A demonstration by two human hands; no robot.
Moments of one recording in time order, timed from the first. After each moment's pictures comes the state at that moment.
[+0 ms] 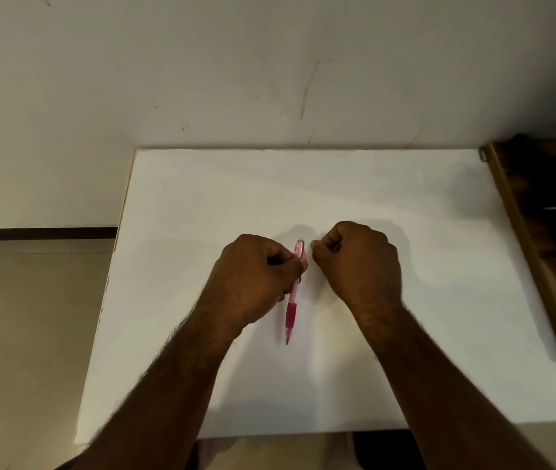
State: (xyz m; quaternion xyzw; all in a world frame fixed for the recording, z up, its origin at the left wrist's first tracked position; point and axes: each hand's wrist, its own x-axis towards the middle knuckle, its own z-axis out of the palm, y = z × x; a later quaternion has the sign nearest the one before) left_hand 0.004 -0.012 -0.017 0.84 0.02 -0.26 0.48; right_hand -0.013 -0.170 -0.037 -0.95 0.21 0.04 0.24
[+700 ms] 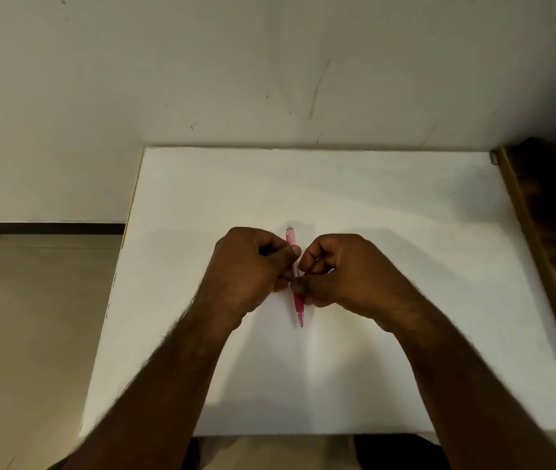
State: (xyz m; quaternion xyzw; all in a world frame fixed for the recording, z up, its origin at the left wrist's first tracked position) left_hand 0.012 0.000 -0.018 0.82 0.06 -0.22 0.53; right_hand -0.018 -0.164 -0.007 -0.83 0.13 0.23 0.49
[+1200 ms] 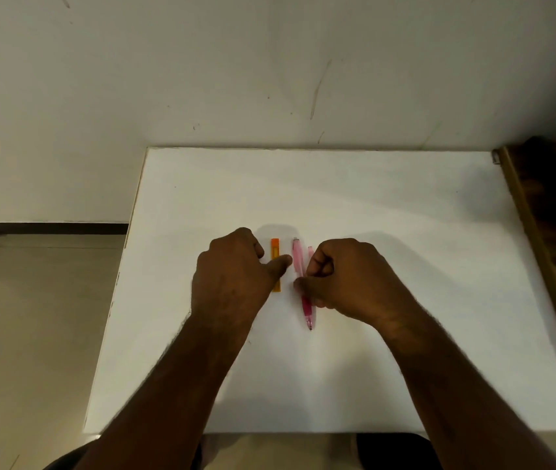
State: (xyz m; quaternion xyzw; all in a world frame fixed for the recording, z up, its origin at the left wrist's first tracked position) left_hand 0.010 0.004 -0.032 0.96 0.07 -0.14 0.24; right_hand -0.019 -0.158 -0.019 -0.91 0.13 0.21 0.33
